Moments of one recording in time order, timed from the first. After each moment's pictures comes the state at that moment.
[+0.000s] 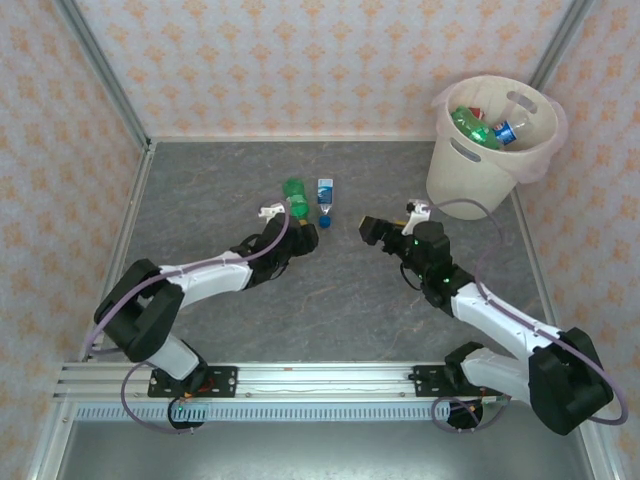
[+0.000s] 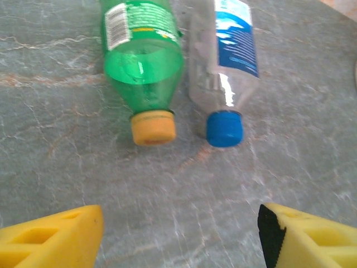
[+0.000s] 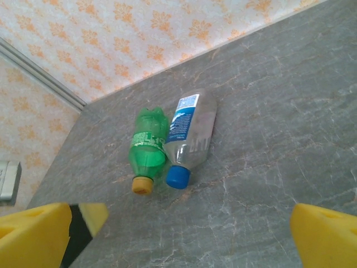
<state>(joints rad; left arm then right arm) -0.60 1.57 0.80 0.05 -0.25 -0.79 0.49 1.07 0.49 0.28 0.00 0.63</state>
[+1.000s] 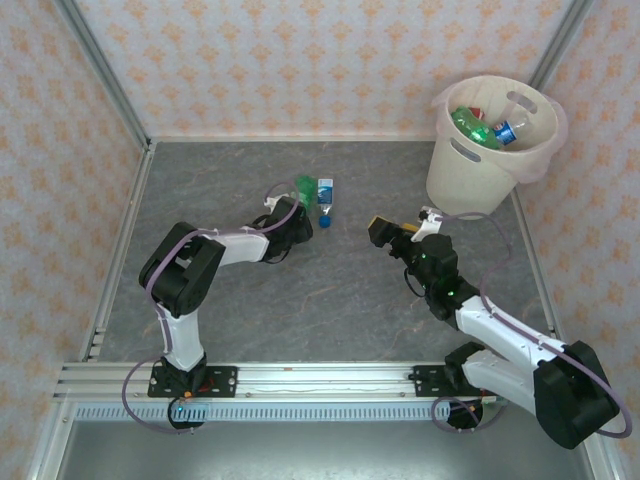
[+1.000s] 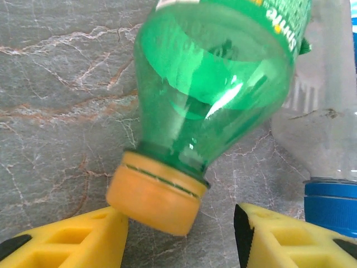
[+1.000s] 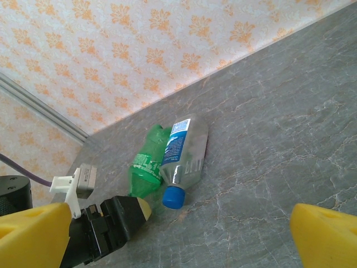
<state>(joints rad) -0.49 1.88 1.00 0.04 -0.18 -0.74 0.49 0.99 0.40 0.38 0.09 0.68</state>
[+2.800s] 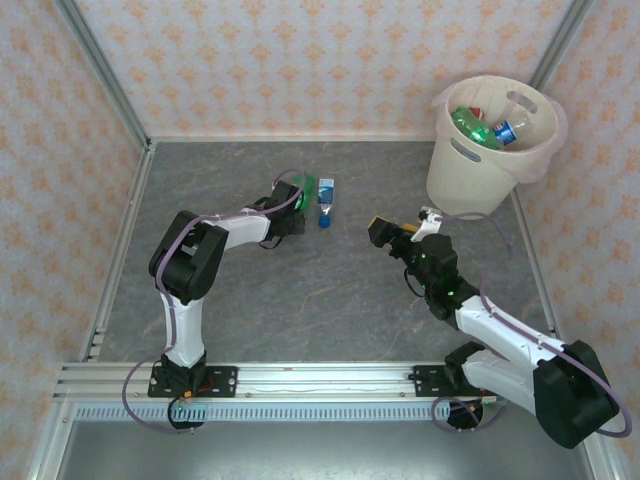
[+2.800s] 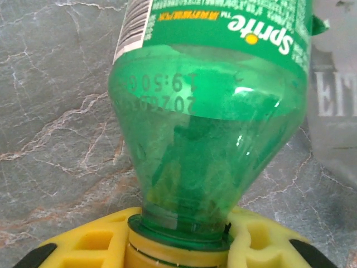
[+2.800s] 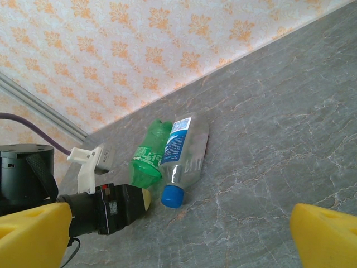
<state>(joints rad) -0.42 1.99 1.20 -0.16 -0.13 -0.41 0.49 1.00 0.40 0.38 0.09 0.68</state>
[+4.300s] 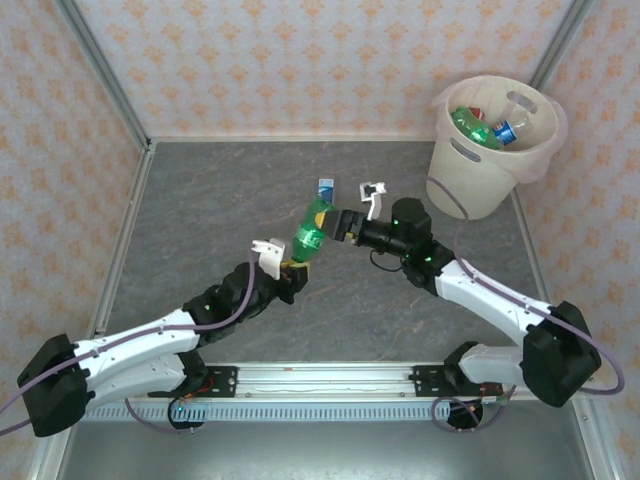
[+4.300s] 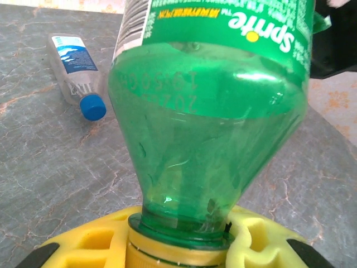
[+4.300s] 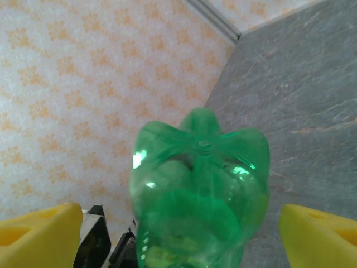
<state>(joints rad) -0.86 0.93 0.42 0.17 -0.18 -0.44 0.63 1.24 0.78 0.29 -0.48 0.83</state>
